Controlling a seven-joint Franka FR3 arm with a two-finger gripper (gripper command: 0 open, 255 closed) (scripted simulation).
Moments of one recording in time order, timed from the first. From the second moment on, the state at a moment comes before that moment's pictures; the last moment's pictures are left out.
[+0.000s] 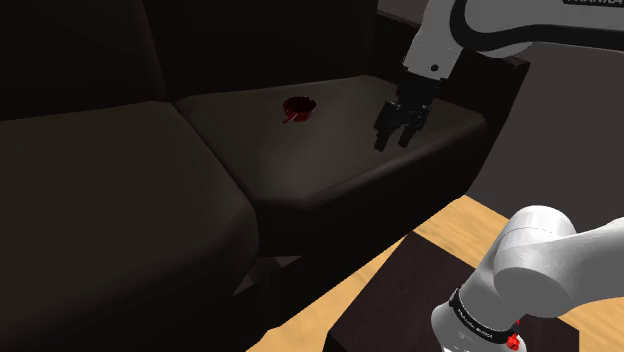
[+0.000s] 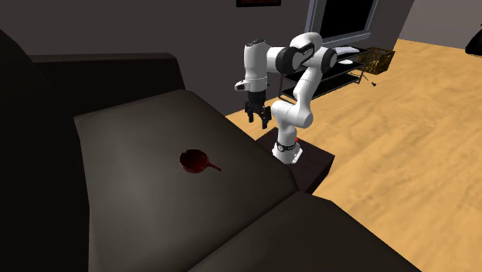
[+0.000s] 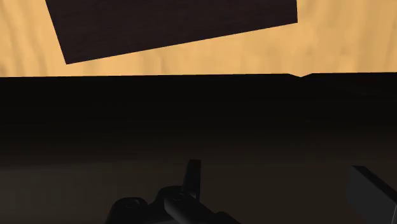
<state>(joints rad) 0.00 -0.79 -0.05 -2.41 0.12 1.67 0.14</state>
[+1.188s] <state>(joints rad) -0.09 -0.21 0.14 -1.93 0.15 1.85 0.76</state>
